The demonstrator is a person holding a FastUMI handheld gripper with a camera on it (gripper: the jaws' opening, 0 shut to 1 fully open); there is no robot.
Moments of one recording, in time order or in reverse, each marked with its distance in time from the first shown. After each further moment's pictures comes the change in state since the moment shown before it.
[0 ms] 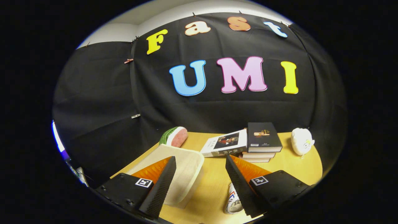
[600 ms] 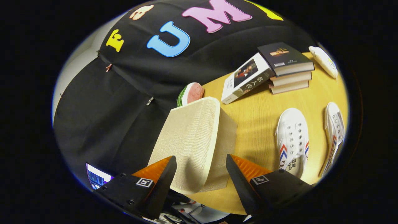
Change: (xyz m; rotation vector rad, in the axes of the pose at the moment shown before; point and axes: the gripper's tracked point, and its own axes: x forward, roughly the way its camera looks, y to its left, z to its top) arm 0.040 0.029 -0.109 0.508 0.409 0.246
